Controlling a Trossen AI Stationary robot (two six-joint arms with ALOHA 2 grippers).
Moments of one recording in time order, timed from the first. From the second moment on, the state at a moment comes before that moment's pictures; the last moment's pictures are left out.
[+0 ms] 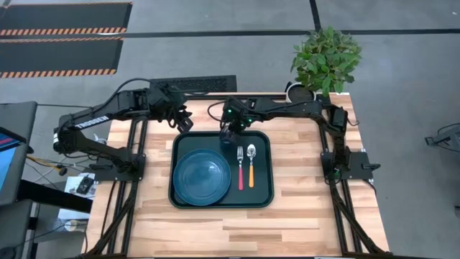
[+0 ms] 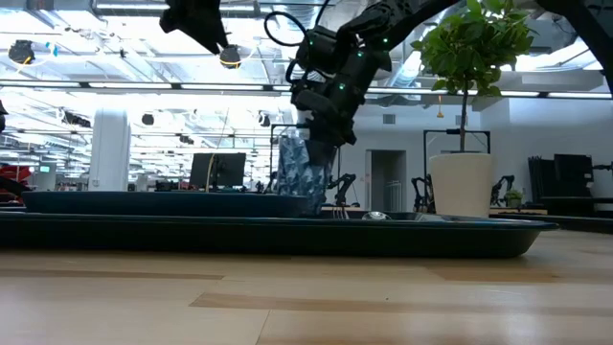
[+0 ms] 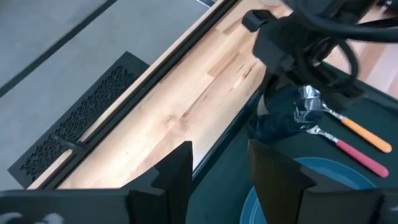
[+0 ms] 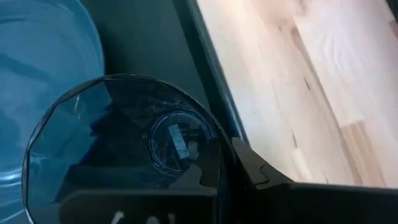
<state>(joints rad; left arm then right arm) 0.27 1.23 1.43 -1.07 -0.30 -0.30 -0.31 1.99 1.58 -0.61 -0.06 0.05</state>
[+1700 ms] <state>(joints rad) 0.27 1.29 1.07 -0.52 -0.23 -0.50 -0.36 1.59 1.69 -1.17 -0.03 0.08</state>
